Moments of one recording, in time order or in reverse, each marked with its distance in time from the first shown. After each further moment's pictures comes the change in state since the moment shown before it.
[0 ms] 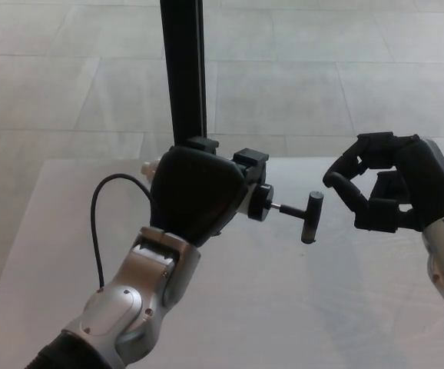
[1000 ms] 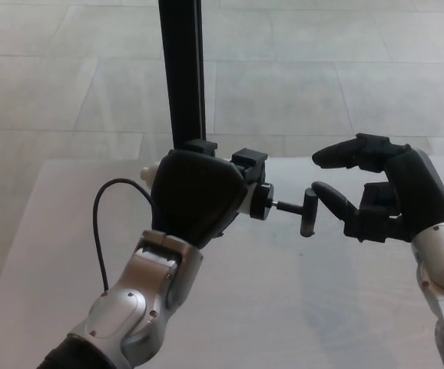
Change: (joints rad) left_arm 0.009 -0.045 0.021 0.031 0.010 0.001 0.010; right_arm 0.016 0.090 -0.012 -0.032 0.006 0.052 0.008
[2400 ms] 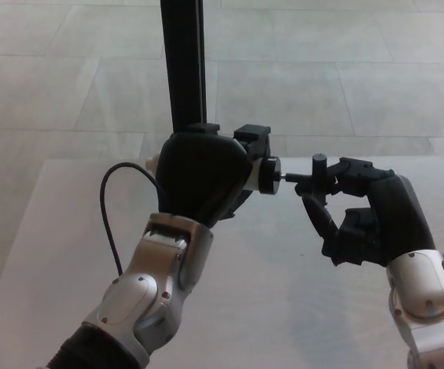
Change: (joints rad) left_arm -0.032 -0.066 0.075 -0.031 -0.020 0.036 -0.070; right_arm 0.079 0.101 0.036 -0.036 -0.043 0.018 -0.095
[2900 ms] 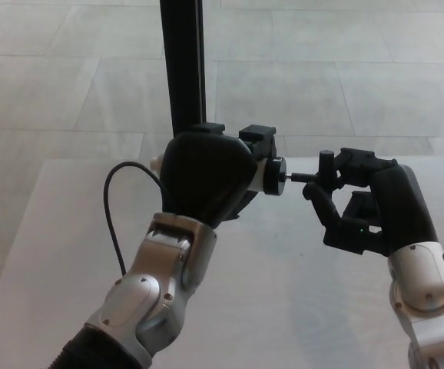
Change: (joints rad) left_arm 0.007 -0.006 -0.004 -0.018 0.002 0.007 -0.021; right_arm -0.023 -0.012 -0.003 0.035 -0.006 -0.059 -0.021
